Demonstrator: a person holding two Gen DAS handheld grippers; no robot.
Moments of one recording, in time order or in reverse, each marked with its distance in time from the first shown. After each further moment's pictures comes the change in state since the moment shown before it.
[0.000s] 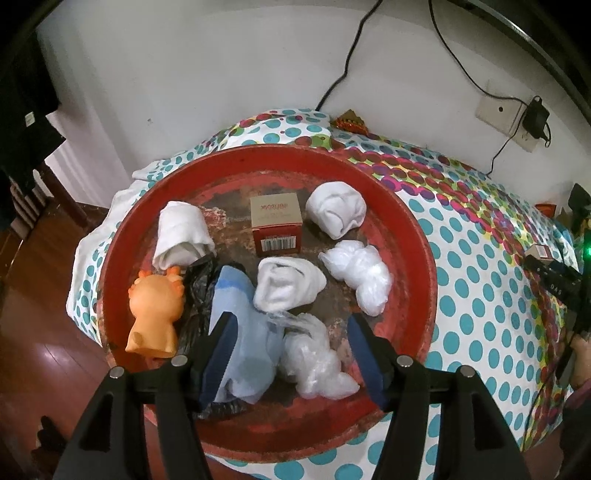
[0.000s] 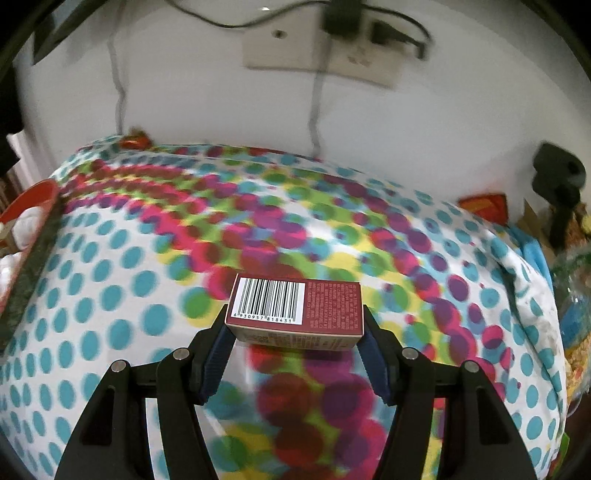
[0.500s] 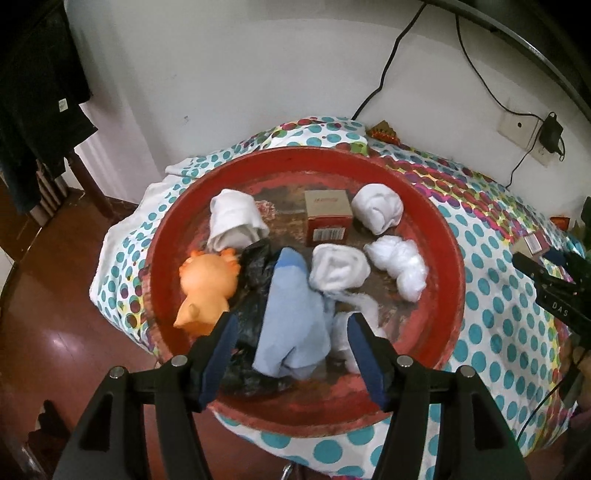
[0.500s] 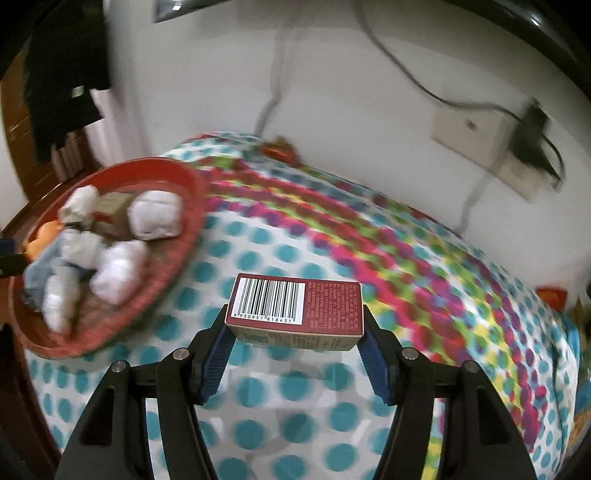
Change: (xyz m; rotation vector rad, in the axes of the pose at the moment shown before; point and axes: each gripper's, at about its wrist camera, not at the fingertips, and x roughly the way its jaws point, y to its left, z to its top) left arm -0.019 0.033 -0.022 -0.047 -0.032 0.070; right arm -0.058 0.081 0.001 -0.250 -0.067 0.194
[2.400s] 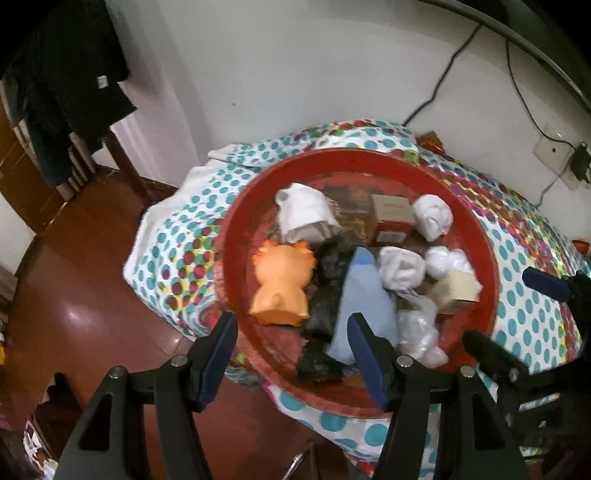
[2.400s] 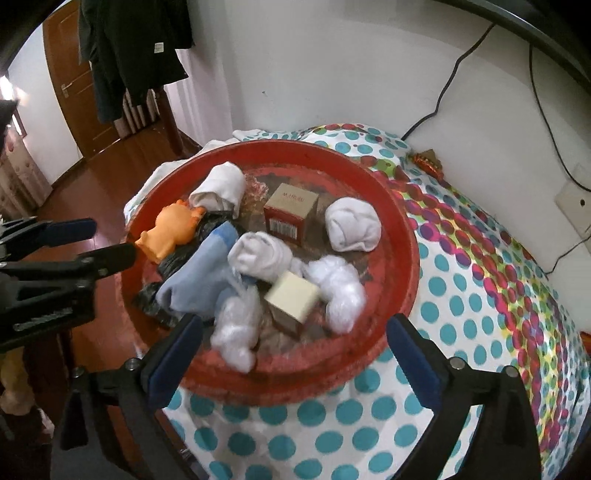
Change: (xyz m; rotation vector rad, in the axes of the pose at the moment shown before) left arm -0.019 0.046 0.002 -0.095 0.040 0.075; right arm -0.052 0.253 0.027 -0.163 0.151 0.207
